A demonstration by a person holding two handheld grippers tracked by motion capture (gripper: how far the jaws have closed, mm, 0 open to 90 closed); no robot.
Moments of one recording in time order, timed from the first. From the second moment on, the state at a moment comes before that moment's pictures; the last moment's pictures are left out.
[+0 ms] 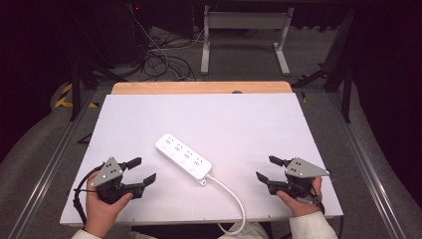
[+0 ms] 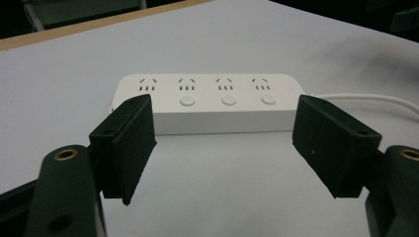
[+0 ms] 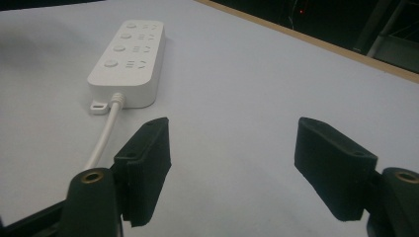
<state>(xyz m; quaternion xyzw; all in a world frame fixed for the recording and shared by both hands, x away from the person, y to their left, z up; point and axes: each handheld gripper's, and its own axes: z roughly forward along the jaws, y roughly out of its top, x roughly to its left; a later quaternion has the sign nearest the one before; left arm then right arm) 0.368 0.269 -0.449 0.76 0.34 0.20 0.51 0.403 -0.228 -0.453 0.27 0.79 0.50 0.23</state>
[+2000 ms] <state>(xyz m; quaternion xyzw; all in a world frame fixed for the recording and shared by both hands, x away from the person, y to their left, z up) 0.441 0.243 -0.408 0.80 0.35 0.17 0.46 0.404 -0.227 -0.457 0.27 0.79 0.51 0.20</state>
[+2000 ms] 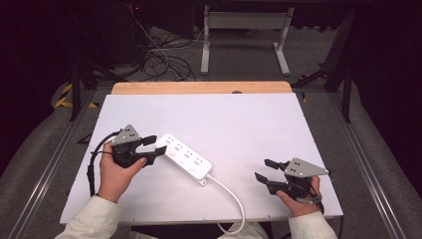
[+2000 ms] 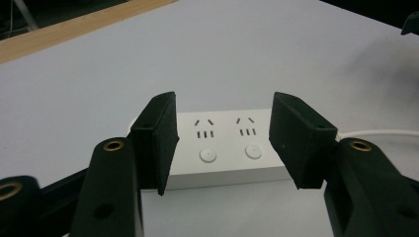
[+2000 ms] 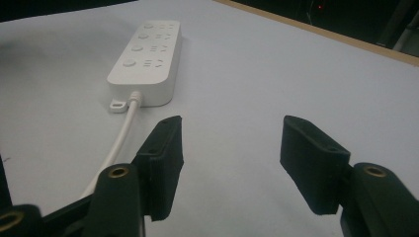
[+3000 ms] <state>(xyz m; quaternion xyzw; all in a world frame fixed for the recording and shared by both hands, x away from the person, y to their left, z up) 0.493 0.246 -0.449 0.83 0.38 0.14 0.39 0.405 -0.225 -0.461 0.26 0.79 0.51 0.19</state>
